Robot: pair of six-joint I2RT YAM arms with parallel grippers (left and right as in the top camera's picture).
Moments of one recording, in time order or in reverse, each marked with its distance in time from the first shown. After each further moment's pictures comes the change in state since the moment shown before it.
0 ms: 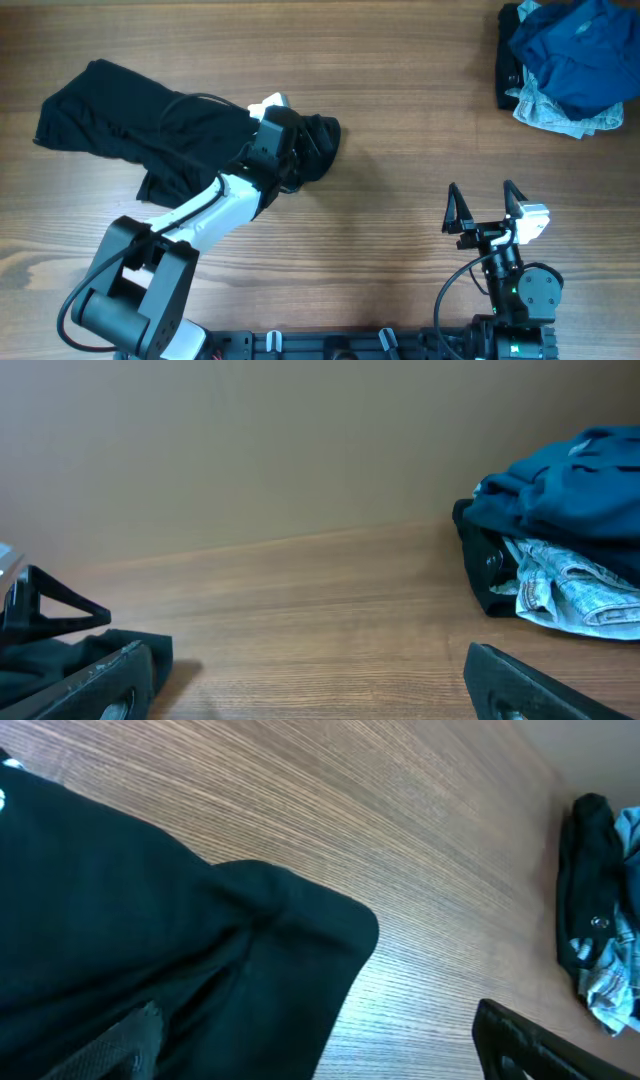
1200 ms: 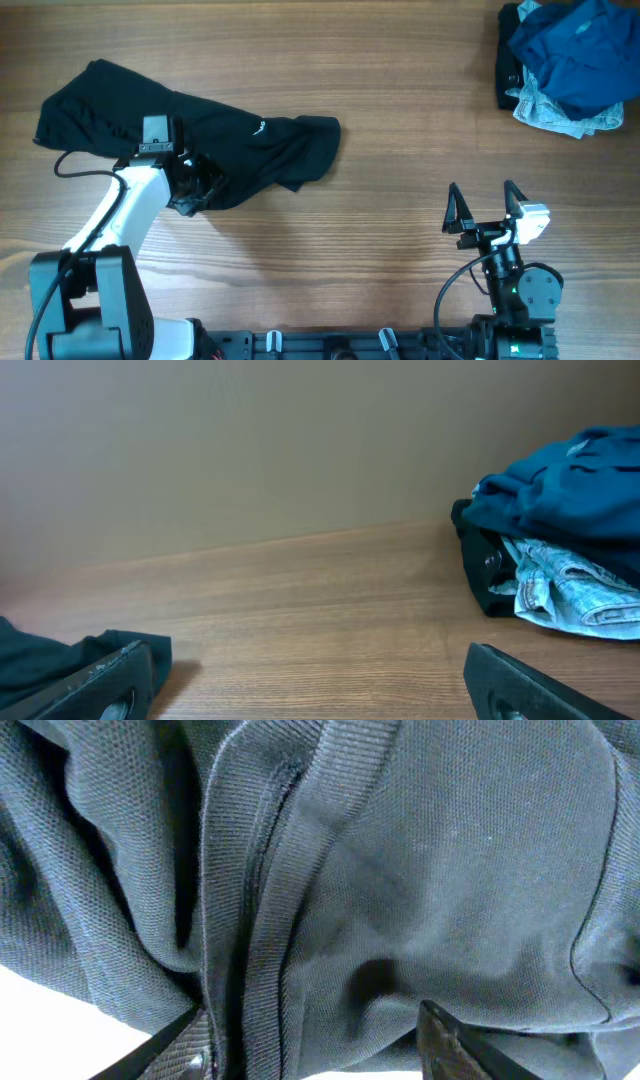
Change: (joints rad) left arm 0.535 -0.096 0.014 -0.742 0.173 0.151; right arm 0.000 0.000 0.000 0.000 0.003 0.000
